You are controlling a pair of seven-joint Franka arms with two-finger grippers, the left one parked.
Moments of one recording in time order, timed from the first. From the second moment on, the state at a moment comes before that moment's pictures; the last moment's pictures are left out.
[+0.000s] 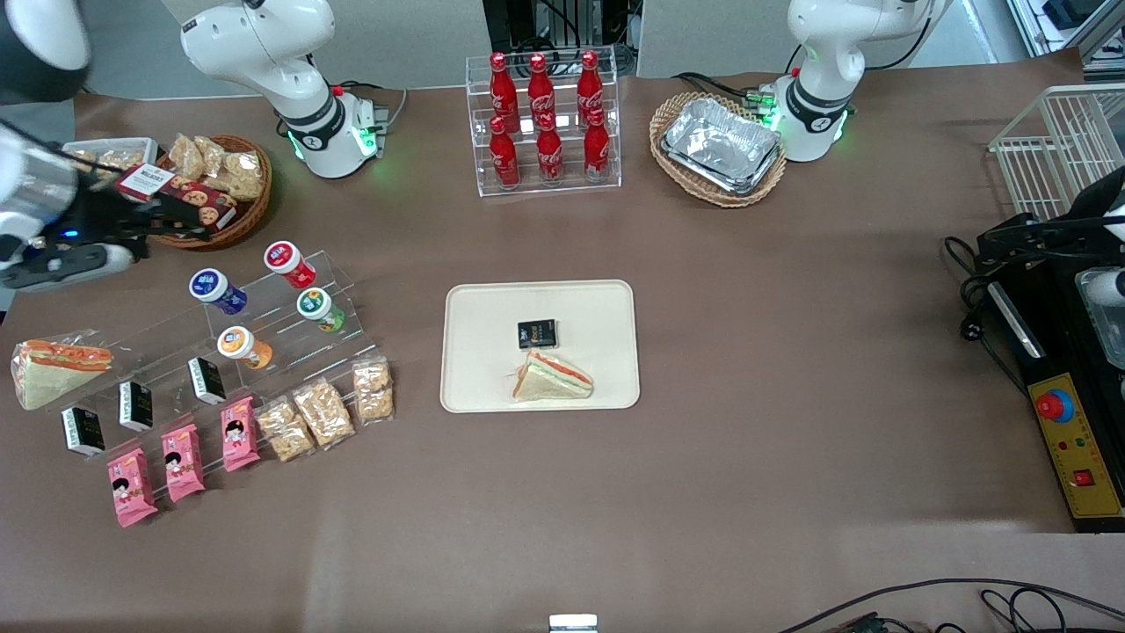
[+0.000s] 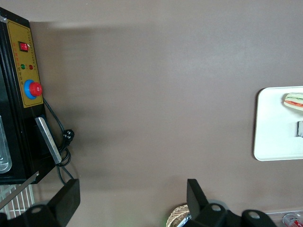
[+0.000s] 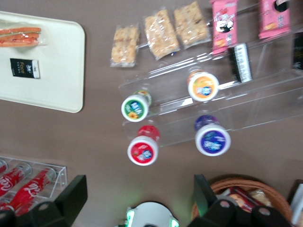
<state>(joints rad) 0.39 -0.17 -0.39 -1.86 0.06 1.53 -0.13</state>
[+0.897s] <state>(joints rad) 0.40 -0.14 -0.28 -2.31 0.06 2.07 -0.02</state>
